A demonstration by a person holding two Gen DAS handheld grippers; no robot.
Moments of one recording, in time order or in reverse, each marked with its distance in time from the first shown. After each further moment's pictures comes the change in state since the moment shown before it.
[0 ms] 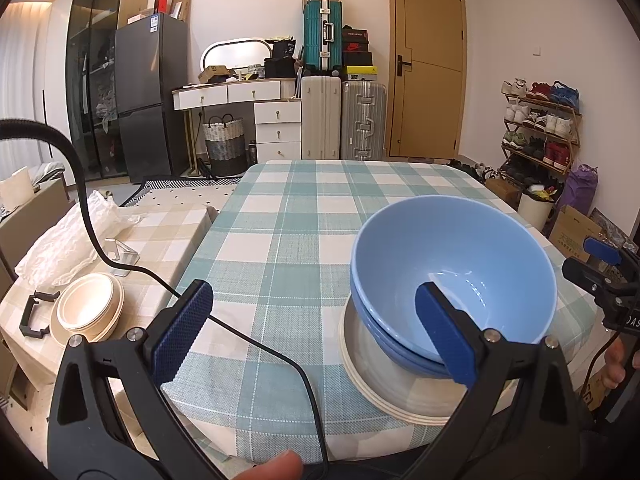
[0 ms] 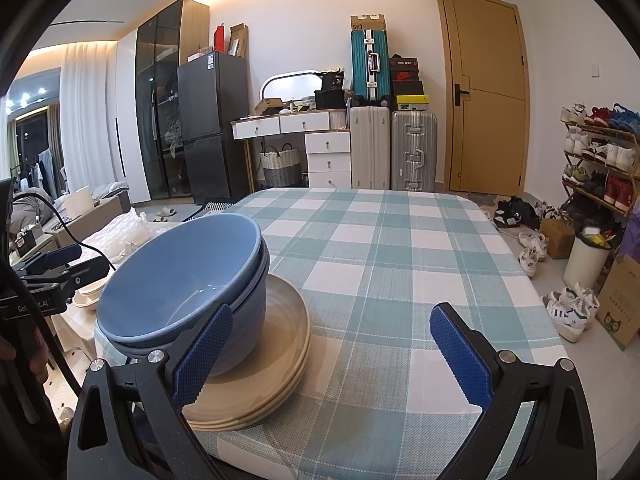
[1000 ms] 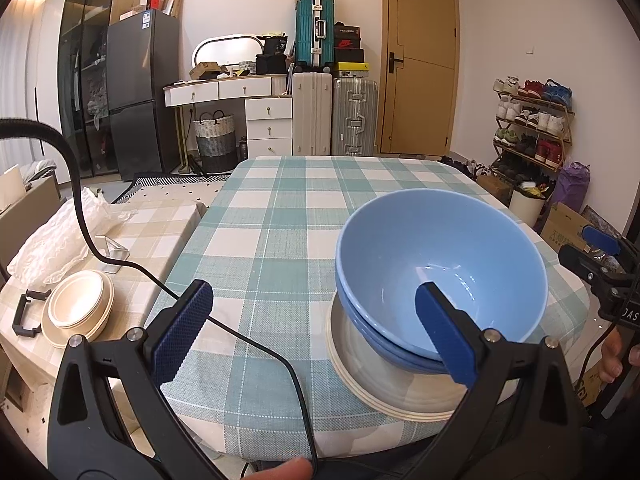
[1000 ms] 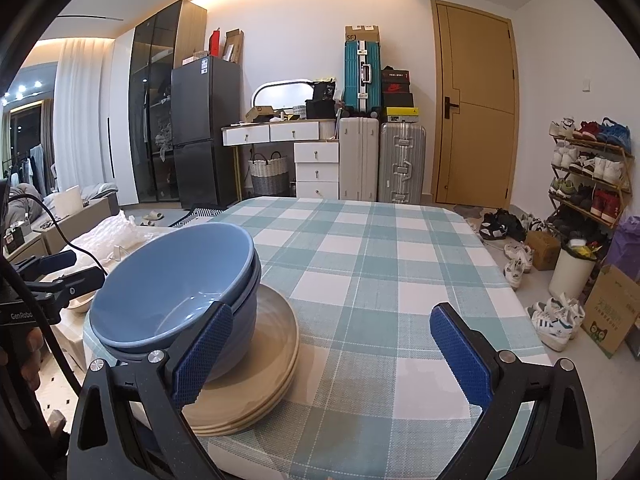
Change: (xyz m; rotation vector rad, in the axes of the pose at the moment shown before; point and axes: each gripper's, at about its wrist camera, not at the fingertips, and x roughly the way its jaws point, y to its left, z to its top) left arm -0.007 -0.019 -0.007 0.002 0.011 -0.020; right arm -0.007 0.001 0.001 -0.023 -0.042 -0.054
